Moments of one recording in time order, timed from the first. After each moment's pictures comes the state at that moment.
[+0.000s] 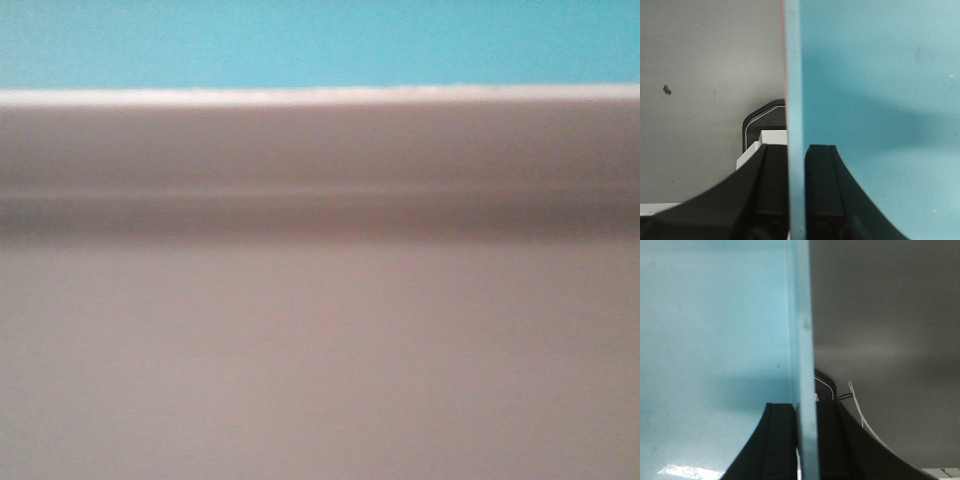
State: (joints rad) left arm -0.97 1.30 -1.19 0.10 1.27 -0.92; right arm 0.90 1.30 -1.15 -0.21 1.25 0.98
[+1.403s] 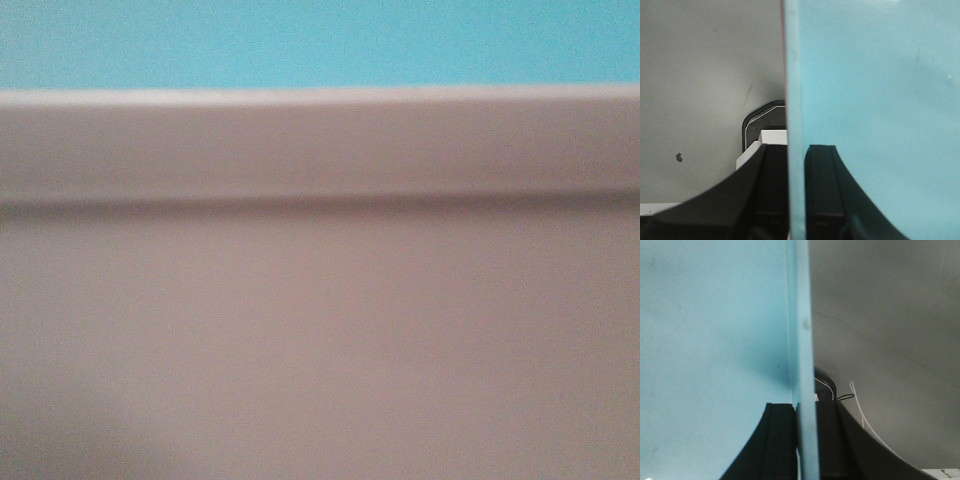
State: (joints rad) left arm -0.97 1.30 -1.19 0.10 1.27 -0.92; right arm 0.90 1.30 -1.15 -0.21 1.25 0.98
